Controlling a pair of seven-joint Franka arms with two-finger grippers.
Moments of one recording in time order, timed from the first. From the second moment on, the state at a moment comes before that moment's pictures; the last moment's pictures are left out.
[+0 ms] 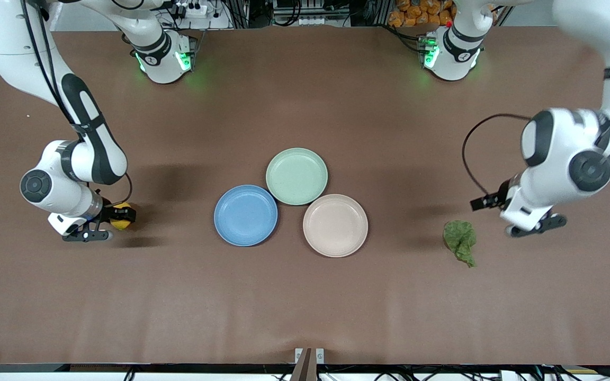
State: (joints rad) left arm -0.09 0.24 0.01 -1.91 0.03 2.01 -0.34; right arm -0.03 0.52 -0.07 -2.00 0.02 2.49 -0.12
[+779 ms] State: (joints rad) left arm -0.06 -0.05 0.00 -2.10 0.03 2.01 -0.34; right arm -0.02 0.32 -0.06 -1.85 0.04 2.15 0.08
